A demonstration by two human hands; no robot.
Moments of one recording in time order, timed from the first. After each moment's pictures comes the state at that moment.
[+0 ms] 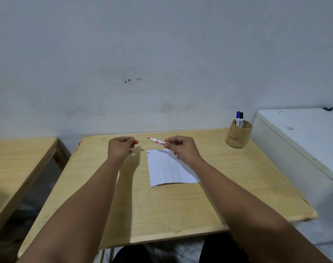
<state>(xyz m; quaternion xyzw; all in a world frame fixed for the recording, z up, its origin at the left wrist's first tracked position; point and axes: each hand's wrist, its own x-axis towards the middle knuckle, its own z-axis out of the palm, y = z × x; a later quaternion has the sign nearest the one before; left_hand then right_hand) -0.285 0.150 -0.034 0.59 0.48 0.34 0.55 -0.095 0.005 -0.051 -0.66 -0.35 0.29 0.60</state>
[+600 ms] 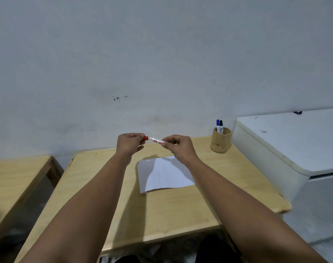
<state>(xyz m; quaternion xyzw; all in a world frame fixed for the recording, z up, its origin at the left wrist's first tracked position) -0.236 0.102 0.030 0.59 0.39 0.35 0.62 -0.082 -0.029 -0.011 -0.66 -0.37 0.19 0.62</state>
